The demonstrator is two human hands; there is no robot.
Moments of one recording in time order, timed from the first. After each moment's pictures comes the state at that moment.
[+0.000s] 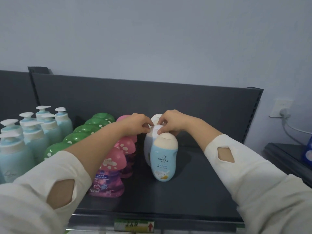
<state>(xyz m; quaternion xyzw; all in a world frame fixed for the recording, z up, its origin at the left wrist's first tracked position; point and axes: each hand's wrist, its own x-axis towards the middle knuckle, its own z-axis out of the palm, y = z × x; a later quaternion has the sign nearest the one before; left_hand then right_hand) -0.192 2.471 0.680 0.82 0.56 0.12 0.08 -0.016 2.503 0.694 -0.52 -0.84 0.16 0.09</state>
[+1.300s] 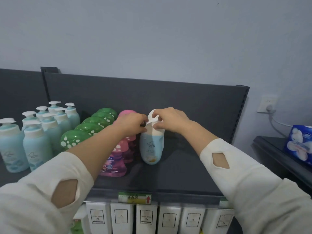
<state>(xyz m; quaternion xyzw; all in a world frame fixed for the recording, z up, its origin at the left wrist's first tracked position) -0.190 2.417 0.672 0.80 0.59 0.12 -0.06 -0.017 2.430 0.693 -0.51 -0.85 -0.07 0.10</state>
